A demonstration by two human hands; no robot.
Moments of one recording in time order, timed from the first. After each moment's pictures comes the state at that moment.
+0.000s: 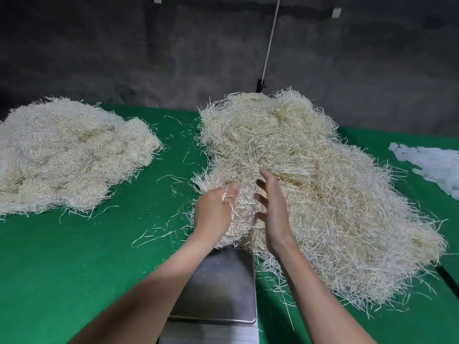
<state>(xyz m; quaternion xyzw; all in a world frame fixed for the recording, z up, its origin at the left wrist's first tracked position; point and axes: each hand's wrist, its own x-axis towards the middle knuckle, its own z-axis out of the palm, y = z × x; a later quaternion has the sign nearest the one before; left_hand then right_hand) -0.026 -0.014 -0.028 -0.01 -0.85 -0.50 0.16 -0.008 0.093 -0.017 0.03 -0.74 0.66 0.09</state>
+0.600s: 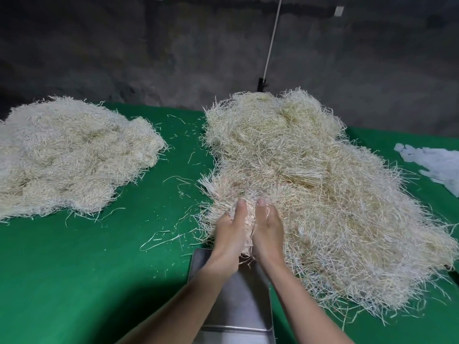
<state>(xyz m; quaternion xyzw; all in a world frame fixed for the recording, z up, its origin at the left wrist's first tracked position) -0.011 -0.011 -0.052 0.16 -0.64 -0.74 -0.08 -0.008 0.058 -0.057 -0.12 -0.79 0.58 0.13</state>
